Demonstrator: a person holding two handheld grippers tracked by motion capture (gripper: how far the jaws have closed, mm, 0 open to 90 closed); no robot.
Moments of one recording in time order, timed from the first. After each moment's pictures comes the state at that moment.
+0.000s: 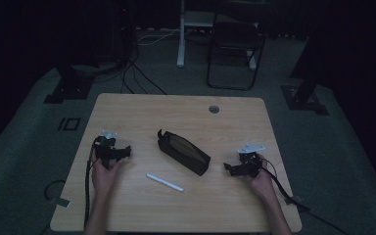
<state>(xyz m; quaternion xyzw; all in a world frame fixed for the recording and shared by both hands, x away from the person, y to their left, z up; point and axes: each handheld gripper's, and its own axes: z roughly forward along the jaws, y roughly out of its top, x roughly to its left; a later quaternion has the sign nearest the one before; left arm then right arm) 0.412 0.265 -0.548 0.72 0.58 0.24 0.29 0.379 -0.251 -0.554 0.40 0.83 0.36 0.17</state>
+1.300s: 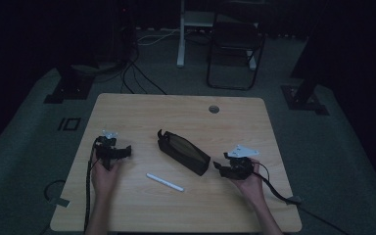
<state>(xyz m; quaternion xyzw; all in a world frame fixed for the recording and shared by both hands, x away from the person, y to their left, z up) 0.411 0.263 -0.548 0.72 0.59 0.25 0.28 0.337 -0.201 -0.504 0.38 0.81 0.41 0.19</state>
